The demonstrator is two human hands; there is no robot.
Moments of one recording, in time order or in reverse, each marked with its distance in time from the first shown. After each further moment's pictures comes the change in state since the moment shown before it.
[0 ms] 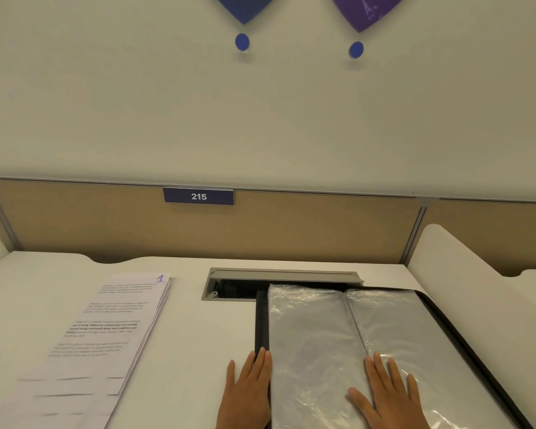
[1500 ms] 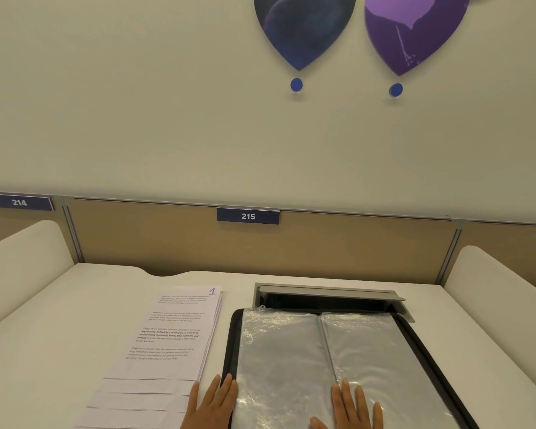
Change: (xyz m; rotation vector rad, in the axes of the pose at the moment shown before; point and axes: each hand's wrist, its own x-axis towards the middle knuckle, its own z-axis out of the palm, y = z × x) left_hand -0.086 -0.199 0.000 0.161 0.402 0.062; right_hand -0.029 -0.180 0.072 0.236 0.461 -0.272
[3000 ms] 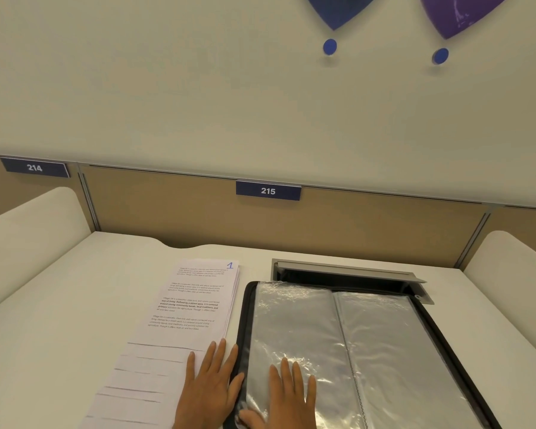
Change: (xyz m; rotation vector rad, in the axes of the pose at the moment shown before) left_hand -0.025 -0.026 -0.018 -0.073 -0.305 -0.281; right_hand -0.017 -0.163 0.033 -0.043 -0.155 -0.076
